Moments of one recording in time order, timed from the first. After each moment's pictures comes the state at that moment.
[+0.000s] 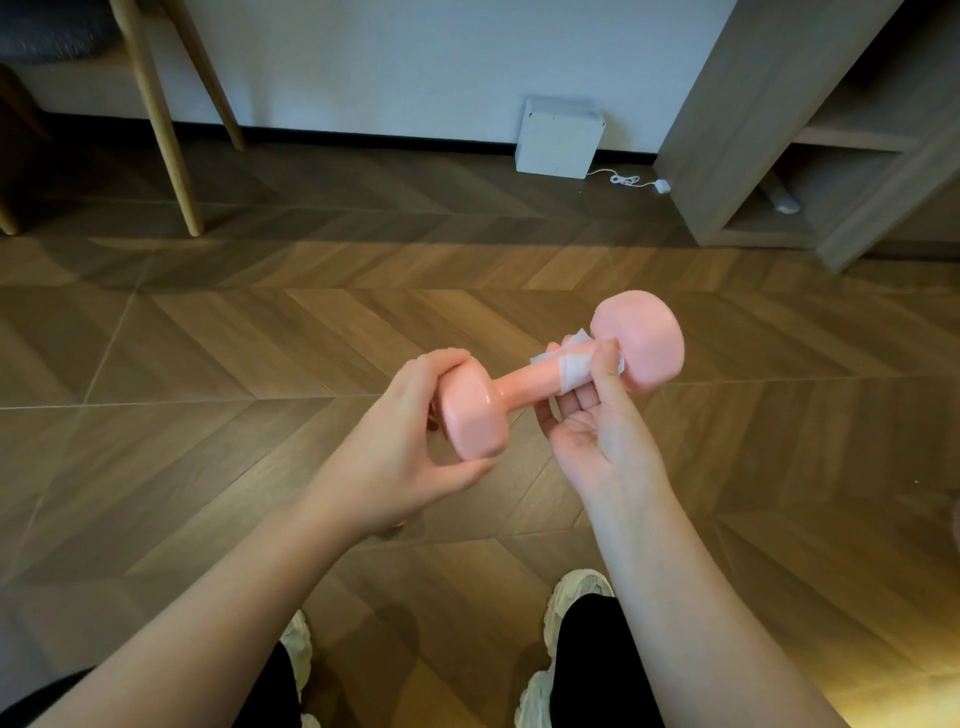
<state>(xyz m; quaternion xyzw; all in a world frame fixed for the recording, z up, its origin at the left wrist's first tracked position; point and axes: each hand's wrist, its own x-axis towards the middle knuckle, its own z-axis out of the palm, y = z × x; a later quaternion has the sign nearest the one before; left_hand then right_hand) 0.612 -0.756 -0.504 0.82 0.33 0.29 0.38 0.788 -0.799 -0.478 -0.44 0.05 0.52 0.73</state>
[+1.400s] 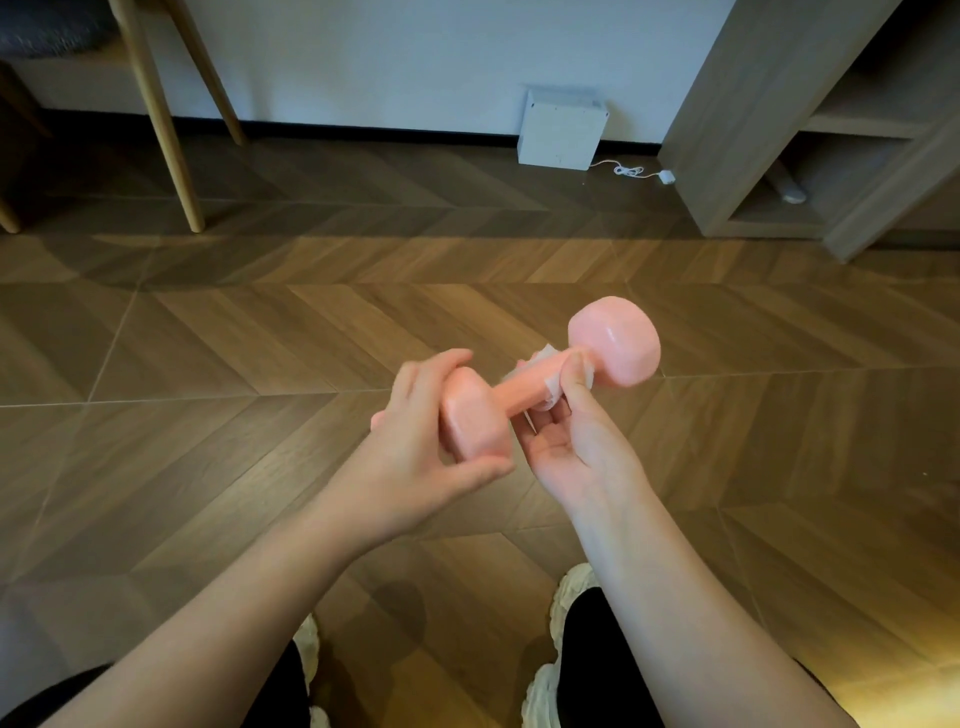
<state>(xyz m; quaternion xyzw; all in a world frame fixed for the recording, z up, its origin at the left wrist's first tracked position) 0.615 -0.759 -0.515 0.79 0.39 0.23 0.42 0.775 -0.796 -0.495 -0.43 0.11 0.56 0.70</state>
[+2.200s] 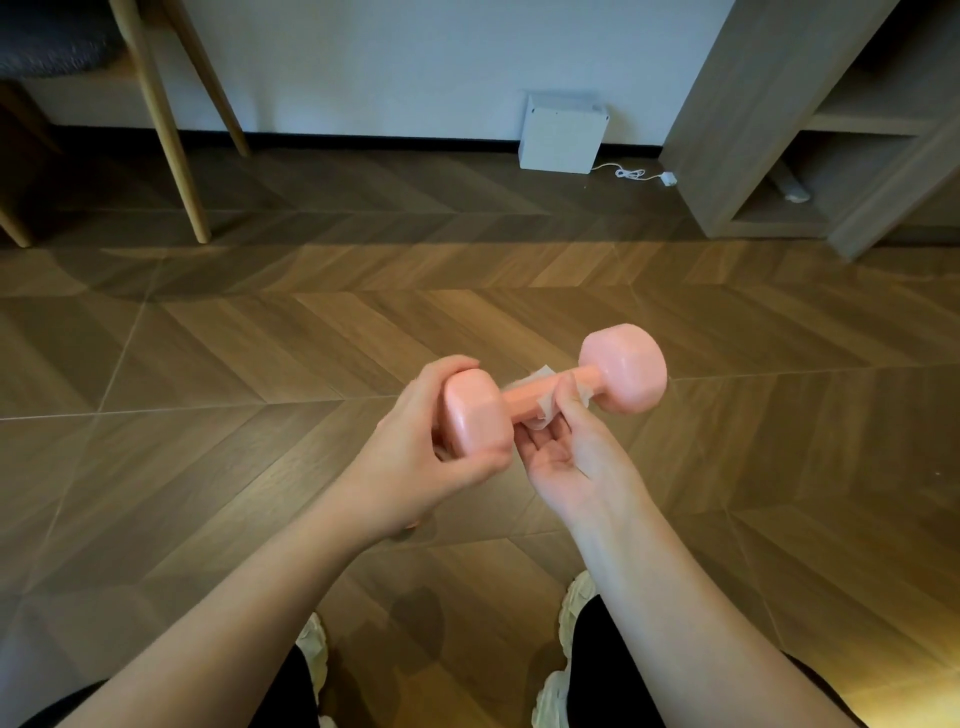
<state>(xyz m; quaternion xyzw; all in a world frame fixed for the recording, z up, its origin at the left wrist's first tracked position) 0.617 -0.756 -0.512 0.74 0.38 0.27 0.48 0.769 -0.799 -0.492 -0.44 0.16 0.56 0.69</state>
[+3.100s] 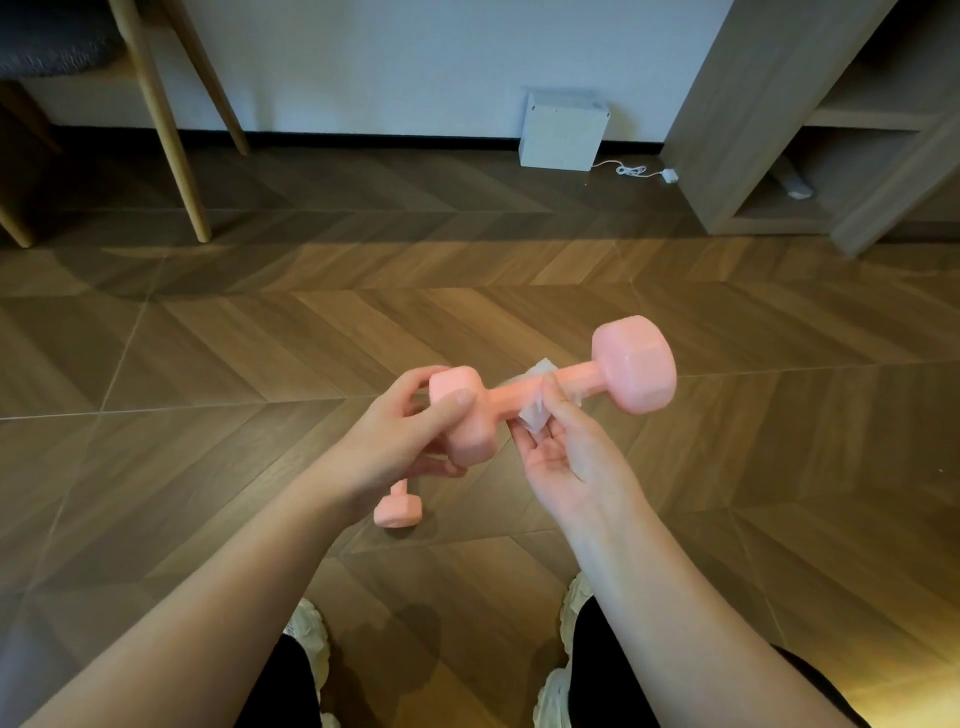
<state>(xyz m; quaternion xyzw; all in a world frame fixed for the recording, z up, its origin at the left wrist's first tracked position) 0.614 -0.741 -0.521 0.59 0.36 0.26 0.68 0.764 -0.802 -0.491 -0.44 0.13 0.57 0.68</state>
